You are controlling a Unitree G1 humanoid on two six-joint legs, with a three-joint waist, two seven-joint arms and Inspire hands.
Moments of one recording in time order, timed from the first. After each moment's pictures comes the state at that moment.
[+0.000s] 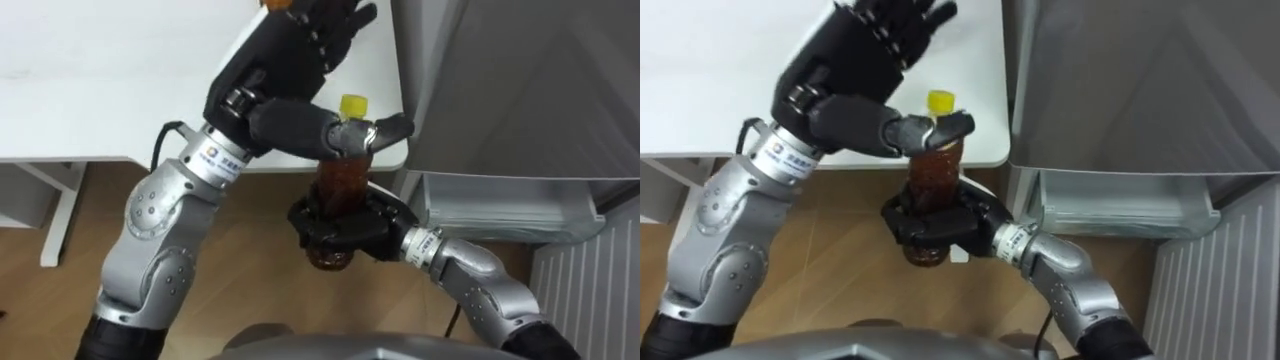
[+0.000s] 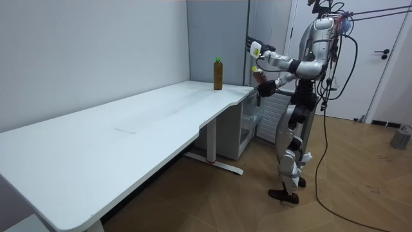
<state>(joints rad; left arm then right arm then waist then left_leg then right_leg) 0.08 0.23 -0.19 -0.38 -0.59 -0.05 -0.42 0.09 -0.28 0.40 0.38 0.54 0.00 0.65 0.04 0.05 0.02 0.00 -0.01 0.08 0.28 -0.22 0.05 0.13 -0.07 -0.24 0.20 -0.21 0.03</state>
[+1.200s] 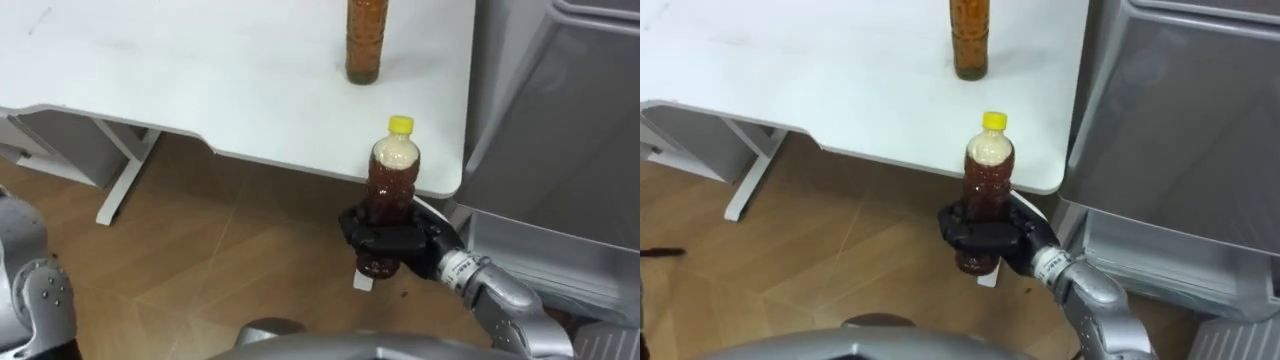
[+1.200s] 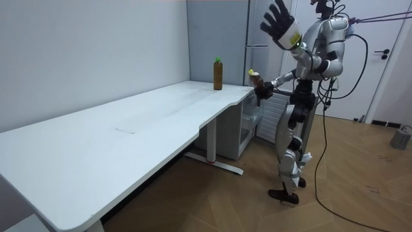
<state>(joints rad) 0.22 0.21 0.43 -0.37 -0.44 -0.23 0.42 0.25 -0.26 0.21 0.29 0.40 0.03 0.51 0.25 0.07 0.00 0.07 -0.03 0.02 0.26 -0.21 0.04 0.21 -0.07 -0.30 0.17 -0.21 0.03</state>
